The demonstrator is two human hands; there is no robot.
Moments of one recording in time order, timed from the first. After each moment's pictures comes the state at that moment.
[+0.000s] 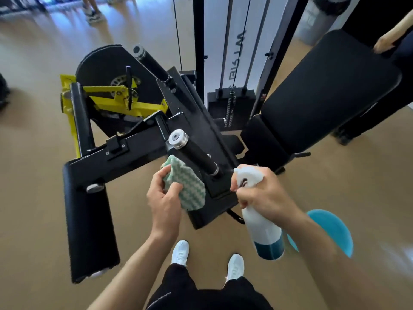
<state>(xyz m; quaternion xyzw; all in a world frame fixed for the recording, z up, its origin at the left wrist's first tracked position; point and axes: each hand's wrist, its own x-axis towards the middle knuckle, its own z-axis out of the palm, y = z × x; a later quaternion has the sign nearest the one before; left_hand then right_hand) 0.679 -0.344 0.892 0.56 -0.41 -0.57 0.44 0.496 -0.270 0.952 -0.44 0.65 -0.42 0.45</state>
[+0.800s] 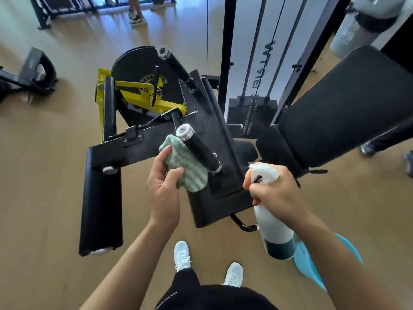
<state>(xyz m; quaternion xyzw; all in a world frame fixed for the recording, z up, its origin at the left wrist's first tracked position) 0.672 -0.331 0.918 0.49 -0.38 -0.57 0.54 0.465 -0.259 0.962 -0.48 0.70 -0.38 0.38</state>
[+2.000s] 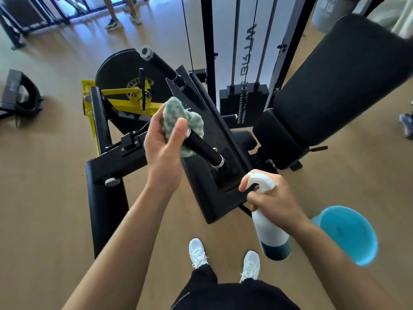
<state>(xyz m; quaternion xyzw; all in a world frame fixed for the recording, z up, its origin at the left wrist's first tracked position) 0.659 -0.400 0.951 0.32 -0.51 -0.62 0.51 0.494 -0.237 0.925 -0.42 0.68 -0.44 0.42</state>
